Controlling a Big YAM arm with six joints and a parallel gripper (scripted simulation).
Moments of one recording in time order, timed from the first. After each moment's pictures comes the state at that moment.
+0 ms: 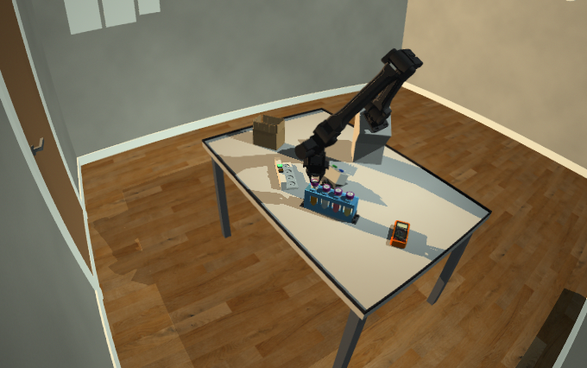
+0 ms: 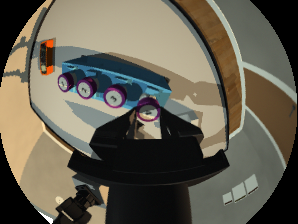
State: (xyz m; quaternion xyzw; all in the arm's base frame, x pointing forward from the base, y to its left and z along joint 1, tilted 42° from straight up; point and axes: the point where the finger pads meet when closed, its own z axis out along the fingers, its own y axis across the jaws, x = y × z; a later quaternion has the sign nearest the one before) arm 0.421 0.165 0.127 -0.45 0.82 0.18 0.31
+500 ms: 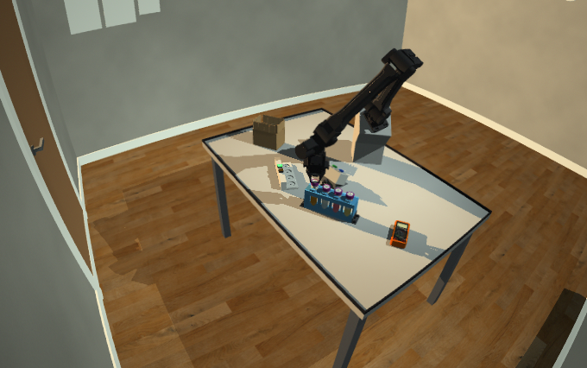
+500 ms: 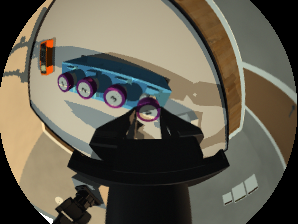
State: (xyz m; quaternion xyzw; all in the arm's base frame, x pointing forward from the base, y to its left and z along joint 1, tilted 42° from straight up) arm 0.420 0.165 0.127 -0.45 0.81 0.18 0.31
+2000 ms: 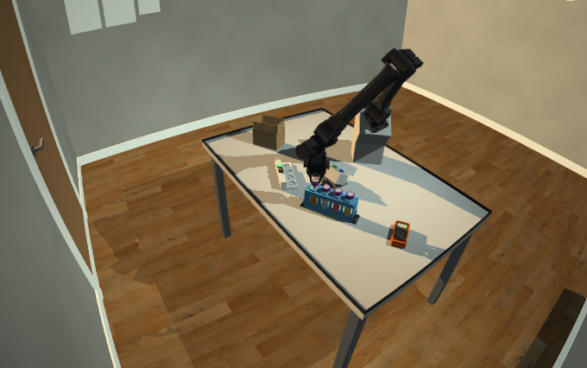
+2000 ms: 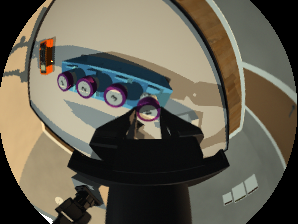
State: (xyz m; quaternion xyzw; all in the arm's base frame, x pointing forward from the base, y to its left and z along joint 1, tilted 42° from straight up) arm 0.419 0.165 0.125 -0.45 0.81 0.18 0.31
